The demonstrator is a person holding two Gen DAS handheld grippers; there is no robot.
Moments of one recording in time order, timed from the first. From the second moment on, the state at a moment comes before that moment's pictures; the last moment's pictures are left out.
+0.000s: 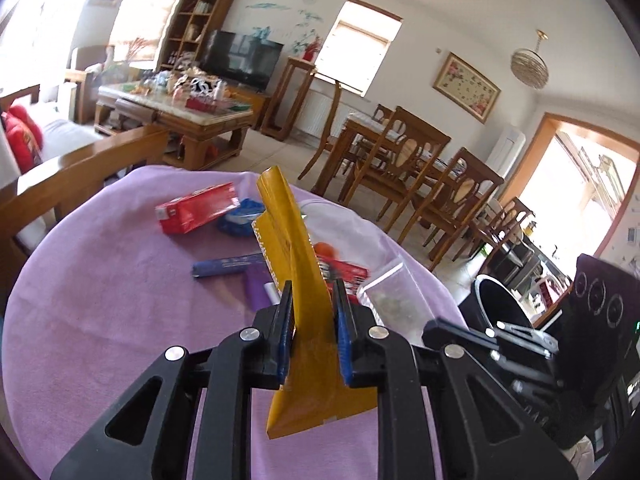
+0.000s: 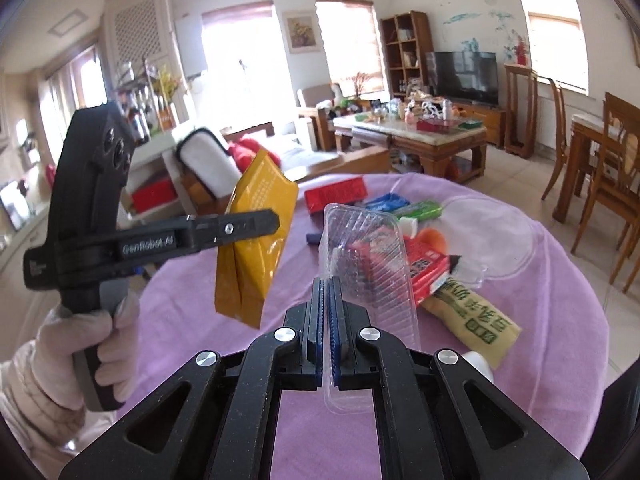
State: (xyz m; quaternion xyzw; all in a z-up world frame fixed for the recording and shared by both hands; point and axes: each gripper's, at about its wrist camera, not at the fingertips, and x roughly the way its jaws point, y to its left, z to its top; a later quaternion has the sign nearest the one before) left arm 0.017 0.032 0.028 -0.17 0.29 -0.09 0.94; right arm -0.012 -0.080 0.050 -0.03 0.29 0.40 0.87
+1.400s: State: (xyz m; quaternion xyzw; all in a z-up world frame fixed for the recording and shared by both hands) left arm 0.116 -0.348 -0.012 -0.02 0.31 -0.38 0.87; right arm -0.063 -0.497 -0.010 0.19 0.25 0.08 0.95
